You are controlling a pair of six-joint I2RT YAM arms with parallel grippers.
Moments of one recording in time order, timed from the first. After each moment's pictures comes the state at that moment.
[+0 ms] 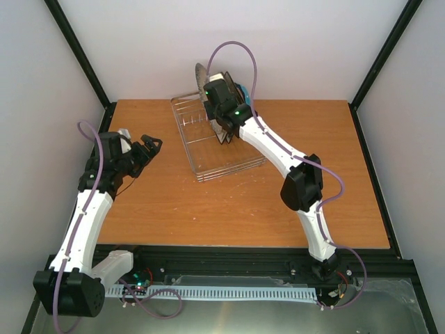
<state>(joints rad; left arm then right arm) -0.02 0.99 0.94 -0.56 0.34 -0.83 0.71 2.21 2.24 -0.55 0.46 0.07</state>
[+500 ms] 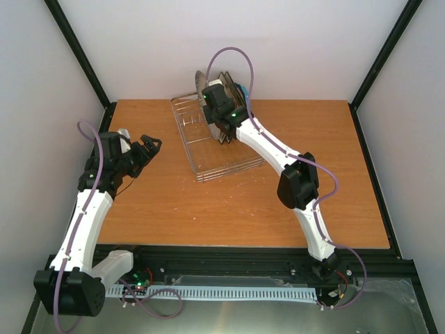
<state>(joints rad) -0.01 1.00 0.94 -0.56 0.34 -0.82 0.70 2.26 2.24 -0.55 0.43 0.12</state>
